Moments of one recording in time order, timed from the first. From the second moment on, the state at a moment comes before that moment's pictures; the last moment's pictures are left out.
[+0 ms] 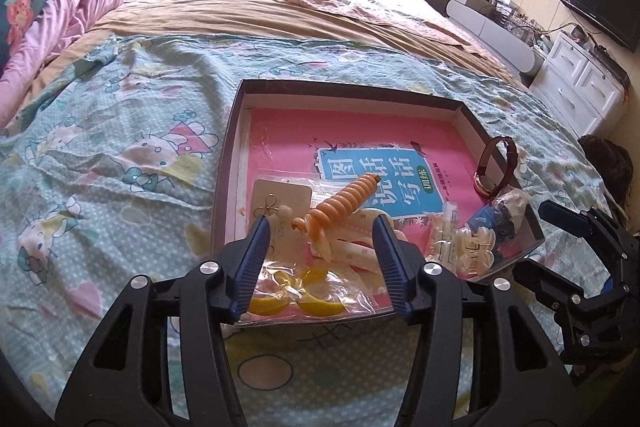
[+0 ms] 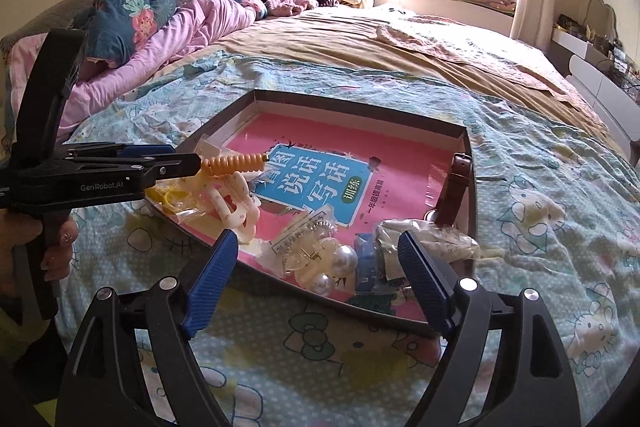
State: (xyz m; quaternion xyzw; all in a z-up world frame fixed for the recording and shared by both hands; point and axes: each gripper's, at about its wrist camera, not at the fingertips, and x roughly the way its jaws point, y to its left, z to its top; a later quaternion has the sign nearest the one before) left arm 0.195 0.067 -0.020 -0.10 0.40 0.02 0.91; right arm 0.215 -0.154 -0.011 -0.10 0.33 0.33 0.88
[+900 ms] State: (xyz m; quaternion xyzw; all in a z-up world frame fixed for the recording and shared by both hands) left arm 0.096 0.051 0.014 -0.09 0.37 0.04 0.92; right arm 0.144 -0.213 0.024 -0.04 0.30 0.27 0.91
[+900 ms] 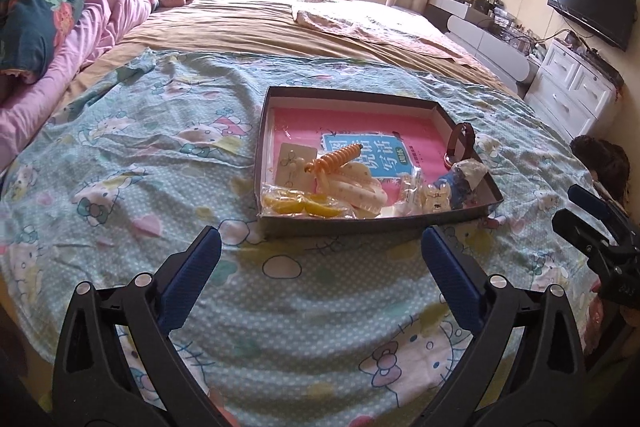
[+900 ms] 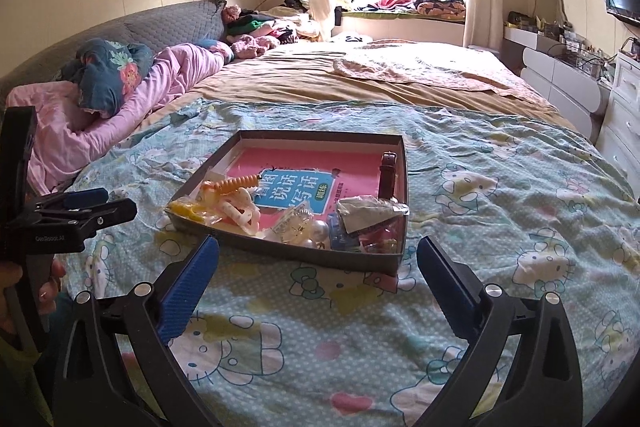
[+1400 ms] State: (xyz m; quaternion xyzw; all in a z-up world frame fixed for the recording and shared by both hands) left arm 0.072 0.034 -0.005 -0.08 0.37 0.04 0.92; right arm 0.117 -0.210 0.001 -0.03 0.31 0.26 0.91
